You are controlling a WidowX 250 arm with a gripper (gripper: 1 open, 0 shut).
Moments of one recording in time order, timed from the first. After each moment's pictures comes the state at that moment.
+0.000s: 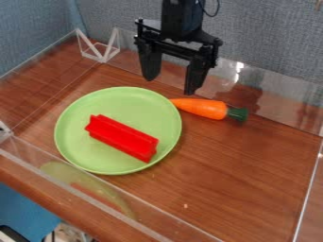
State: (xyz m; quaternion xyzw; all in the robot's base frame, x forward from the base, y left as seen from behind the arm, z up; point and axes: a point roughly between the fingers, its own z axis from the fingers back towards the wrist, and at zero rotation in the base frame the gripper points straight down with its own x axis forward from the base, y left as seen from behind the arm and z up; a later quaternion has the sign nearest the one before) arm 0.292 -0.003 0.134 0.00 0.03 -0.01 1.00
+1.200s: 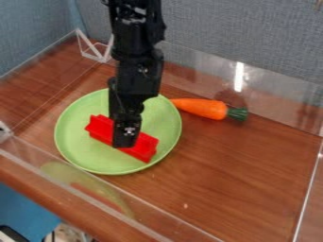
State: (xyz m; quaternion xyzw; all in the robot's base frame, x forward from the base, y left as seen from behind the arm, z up) arm 0.240 0.037 0.082 0.02 0.06 -0.41 0.91
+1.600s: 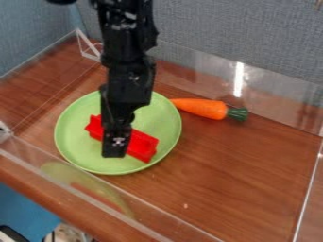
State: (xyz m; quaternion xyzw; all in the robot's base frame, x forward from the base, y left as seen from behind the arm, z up) arm 0.225 0.044 0.076 0.02 0.06 -0.41 0.91
